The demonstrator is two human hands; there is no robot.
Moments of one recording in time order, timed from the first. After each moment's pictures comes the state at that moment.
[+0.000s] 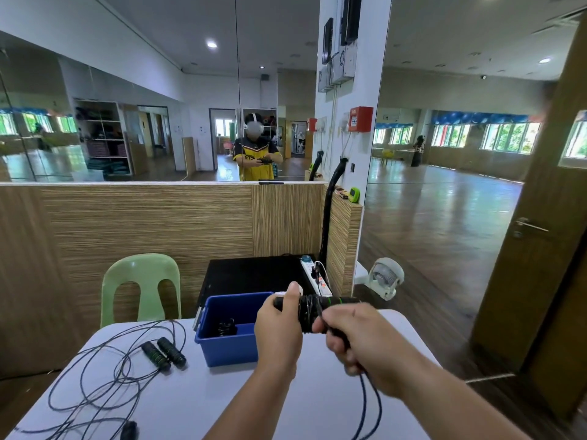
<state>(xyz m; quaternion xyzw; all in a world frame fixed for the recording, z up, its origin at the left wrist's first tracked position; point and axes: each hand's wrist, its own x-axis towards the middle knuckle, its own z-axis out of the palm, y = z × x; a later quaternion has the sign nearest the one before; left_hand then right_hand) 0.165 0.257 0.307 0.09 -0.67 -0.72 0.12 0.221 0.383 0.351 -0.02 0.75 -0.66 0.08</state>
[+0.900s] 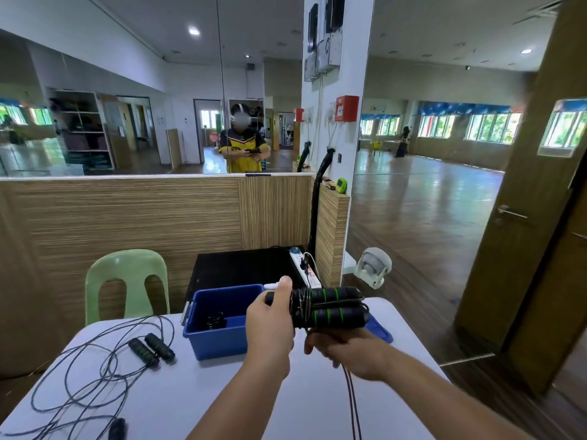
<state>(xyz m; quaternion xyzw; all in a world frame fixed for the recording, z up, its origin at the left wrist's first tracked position) 0.183 0.262 0.320 0.10 -0.64 -0.76 0.04 0.188 0.422 0.284 -0.13 0.90 -0.41 0.10</state>
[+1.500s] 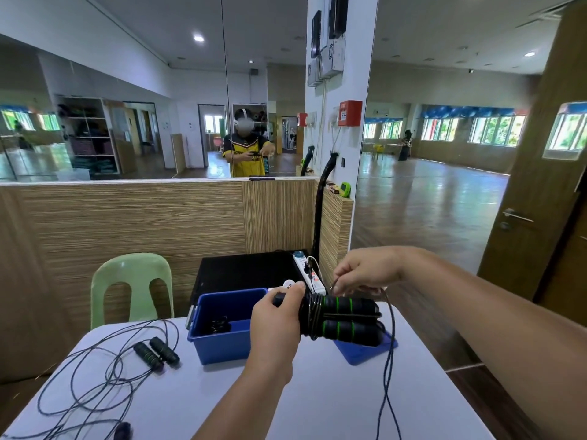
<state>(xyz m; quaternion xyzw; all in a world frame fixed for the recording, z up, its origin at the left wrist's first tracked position) 0.189 0.257 0.328 0.02 -0.64 -0.77 0.05 0.111 0.456 0.405 -0.20 0.93 -0.23 0.19</state>
